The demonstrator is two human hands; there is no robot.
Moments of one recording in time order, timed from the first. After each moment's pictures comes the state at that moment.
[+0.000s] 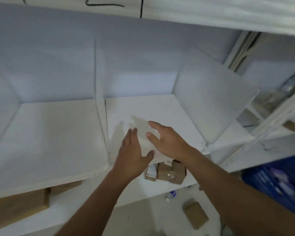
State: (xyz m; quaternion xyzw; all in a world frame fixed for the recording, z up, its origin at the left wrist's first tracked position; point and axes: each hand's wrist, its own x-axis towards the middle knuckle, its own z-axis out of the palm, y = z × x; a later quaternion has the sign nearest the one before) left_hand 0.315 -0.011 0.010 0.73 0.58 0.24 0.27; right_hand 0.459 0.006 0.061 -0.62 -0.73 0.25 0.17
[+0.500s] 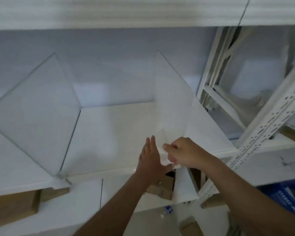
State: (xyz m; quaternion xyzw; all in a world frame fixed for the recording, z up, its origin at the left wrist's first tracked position) left_hand 0.571 0.011 -0.015 0.71 0.61 0.19 0.29; right_hand 0.707 0.013 0.060 -0.64 -0.67 0.35 0.14
